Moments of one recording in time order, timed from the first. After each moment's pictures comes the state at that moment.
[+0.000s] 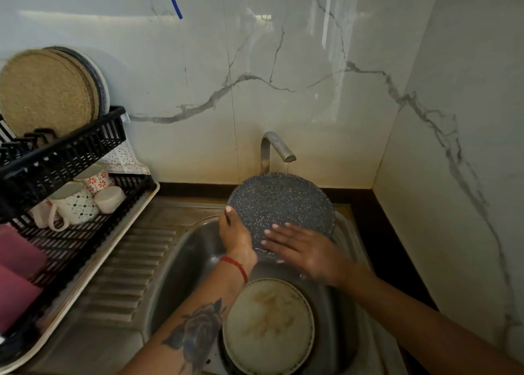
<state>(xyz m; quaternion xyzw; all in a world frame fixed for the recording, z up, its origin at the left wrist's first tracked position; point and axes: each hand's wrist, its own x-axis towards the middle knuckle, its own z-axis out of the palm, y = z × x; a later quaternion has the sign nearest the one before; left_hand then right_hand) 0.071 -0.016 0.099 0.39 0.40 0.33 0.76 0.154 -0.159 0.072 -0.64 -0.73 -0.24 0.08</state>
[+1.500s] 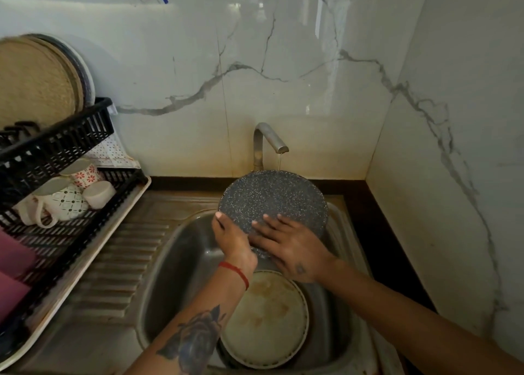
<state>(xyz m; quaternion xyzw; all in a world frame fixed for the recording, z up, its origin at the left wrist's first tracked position) 0.065 -0.035 0.092 0.36 0.42 0.37 0.75 0.135 -0.144 0.074 -0.70 -0.69 -0.18 0.07</state>
